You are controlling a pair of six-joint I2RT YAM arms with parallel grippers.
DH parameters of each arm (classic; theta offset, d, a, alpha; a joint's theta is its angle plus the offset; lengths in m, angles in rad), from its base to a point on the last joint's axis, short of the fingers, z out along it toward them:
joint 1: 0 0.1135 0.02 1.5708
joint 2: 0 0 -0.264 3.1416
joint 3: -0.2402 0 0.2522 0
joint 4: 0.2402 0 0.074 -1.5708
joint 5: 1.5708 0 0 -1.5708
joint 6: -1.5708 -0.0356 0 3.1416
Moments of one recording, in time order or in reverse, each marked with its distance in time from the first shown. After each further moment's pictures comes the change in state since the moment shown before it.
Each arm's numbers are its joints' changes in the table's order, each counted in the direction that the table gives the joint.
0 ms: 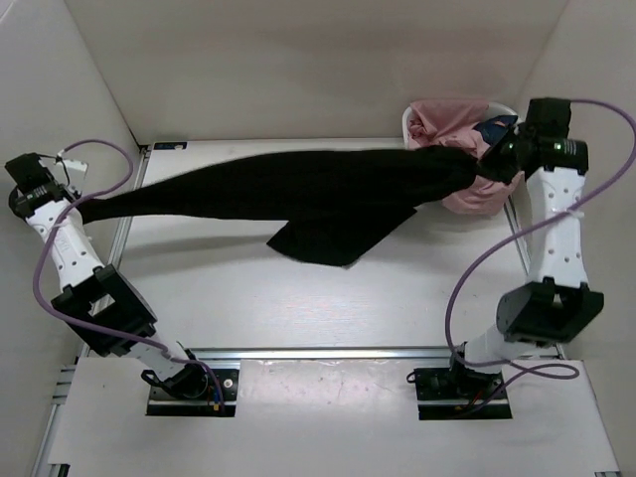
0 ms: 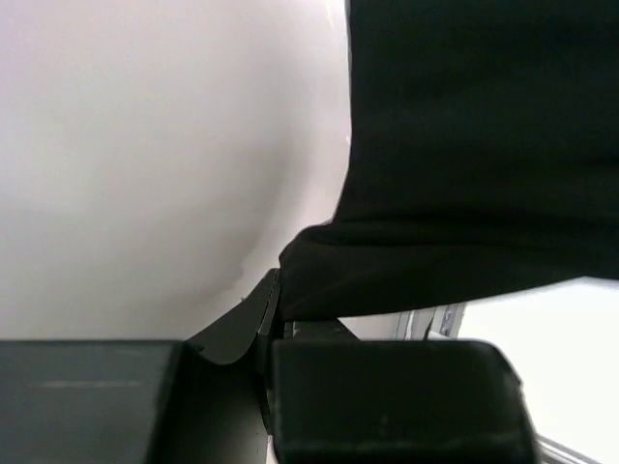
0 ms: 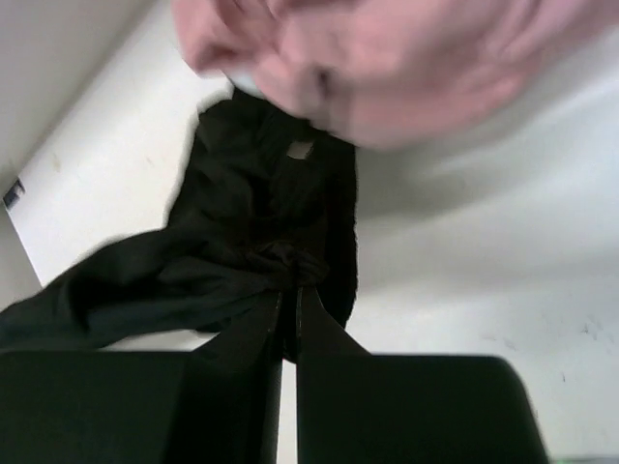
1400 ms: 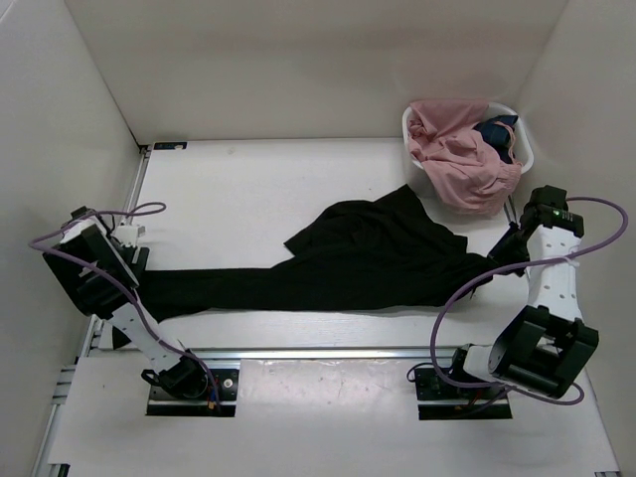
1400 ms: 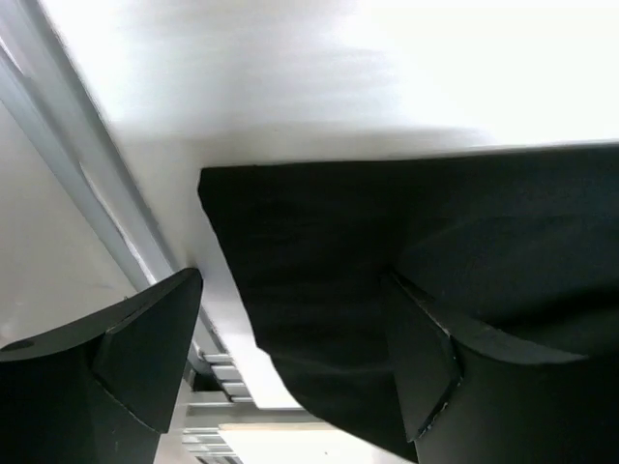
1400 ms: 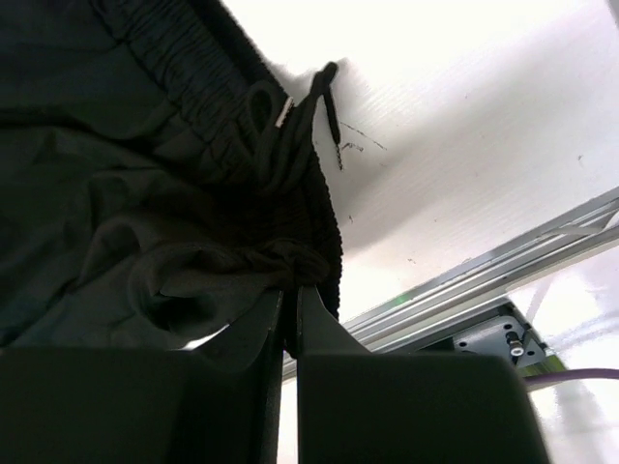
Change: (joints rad) left arm -0.023 -0.310 0.297 0.082 0.130 0.034; right arm -0.229 0.317 0.739 0.075 0.156 0.196
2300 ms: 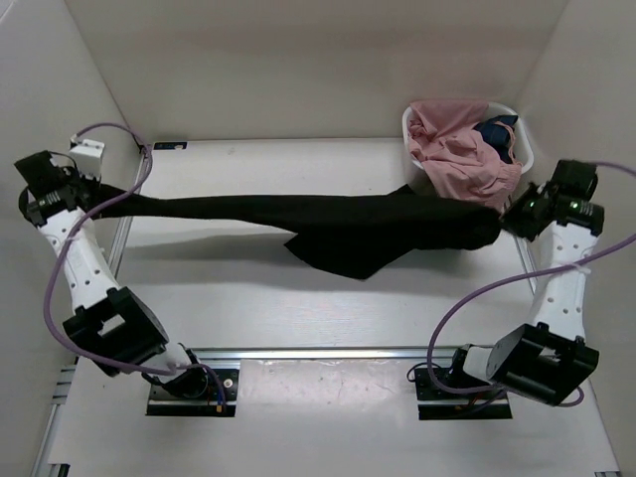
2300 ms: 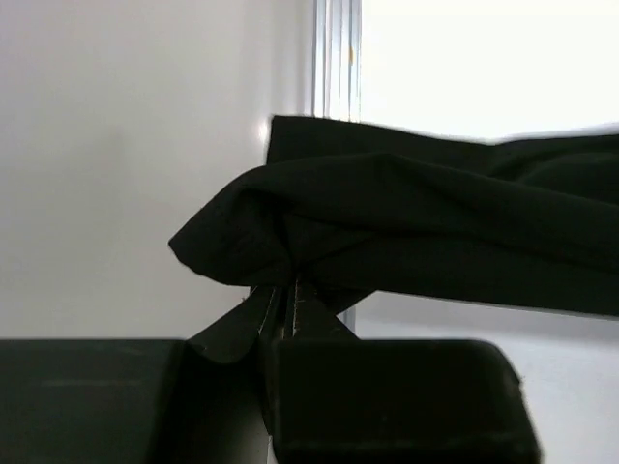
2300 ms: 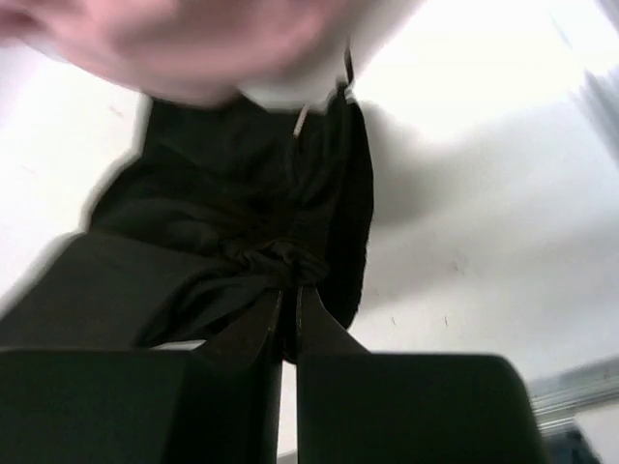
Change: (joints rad) left arm -0.052 0.411 -0.260 -0.132 0.195 0.100; right arm -0.012 -0.010 -0.312 -0.115 -0.154 -0.036
